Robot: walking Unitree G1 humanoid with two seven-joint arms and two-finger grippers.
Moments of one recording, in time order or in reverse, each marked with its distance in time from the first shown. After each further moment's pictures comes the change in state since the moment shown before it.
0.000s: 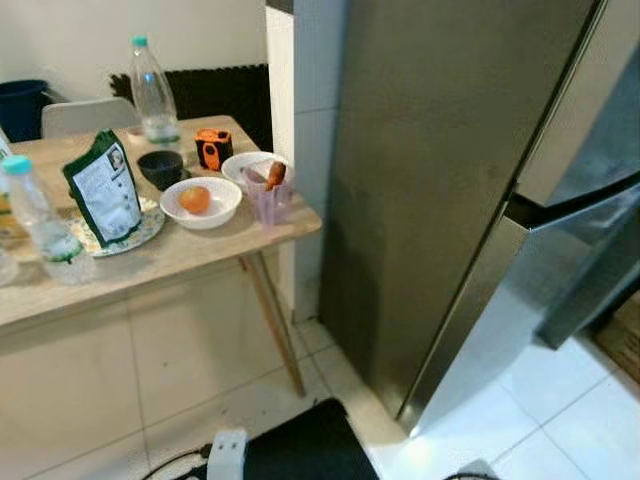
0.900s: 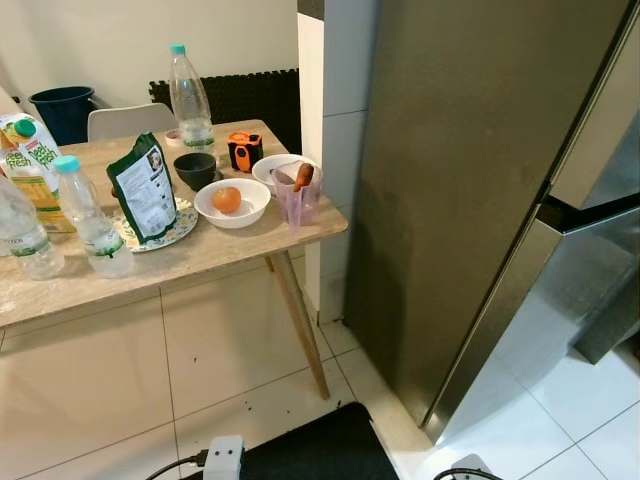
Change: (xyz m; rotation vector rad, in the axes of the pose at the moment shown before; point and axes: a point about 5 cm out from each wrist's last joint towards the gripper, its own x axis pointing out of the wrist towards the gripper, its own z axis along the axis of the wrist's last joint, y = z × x) left arm -0.001 0.001 -0.004 -0.007 0.010 0.008; right arm 0.001 0.002 0.010 -0.007 -0.029 0.010
